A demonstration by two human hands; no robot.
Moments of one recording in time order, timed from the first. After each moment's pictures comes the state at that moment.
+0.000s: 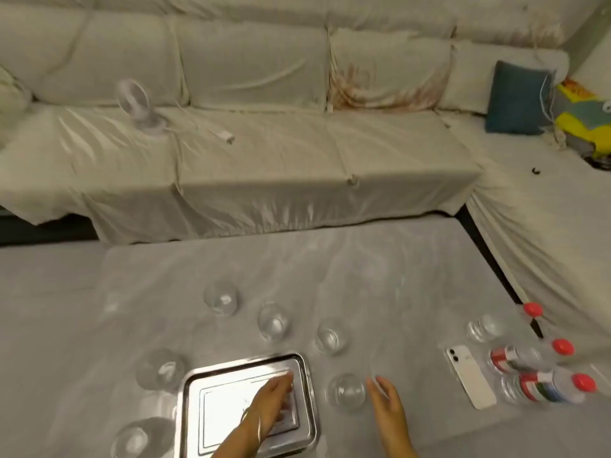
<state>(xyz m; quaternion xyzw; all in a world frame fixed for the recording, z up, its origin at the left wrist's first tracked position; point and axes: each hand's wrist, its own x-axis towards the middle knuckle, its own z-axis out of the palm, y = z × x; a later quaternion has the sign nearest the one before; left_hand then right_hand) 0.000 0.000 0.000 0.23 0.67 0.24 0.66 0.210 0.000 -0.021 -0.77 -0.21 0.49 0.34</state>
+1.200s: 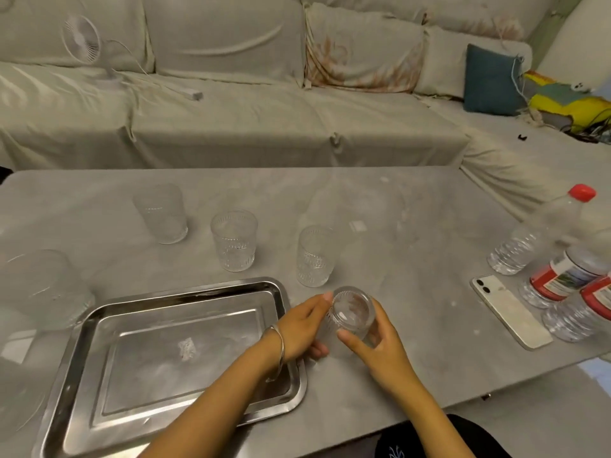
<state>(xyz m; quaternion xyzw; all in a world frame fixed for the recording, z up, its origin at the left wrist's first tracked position) 0.082 0.012 -0.165 0.54 0.52 0.29 0.60 0.249 -0.010 -0.195 -0.51 -0.58 0.48 0.42</state>
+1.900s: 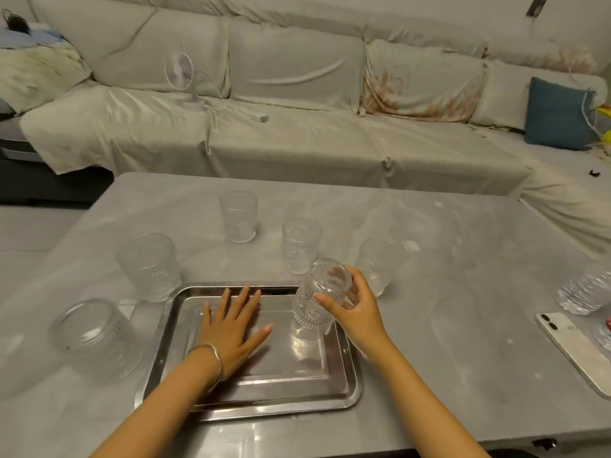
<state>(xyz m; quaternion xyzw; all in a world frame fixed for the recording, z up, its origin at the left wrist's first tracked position) -0.094 -0.032 -0.225 0.68 0.71 0.08 0.18 0.130 0.030 -0.183 -0.44 -0.59 0.53 0.43</state>
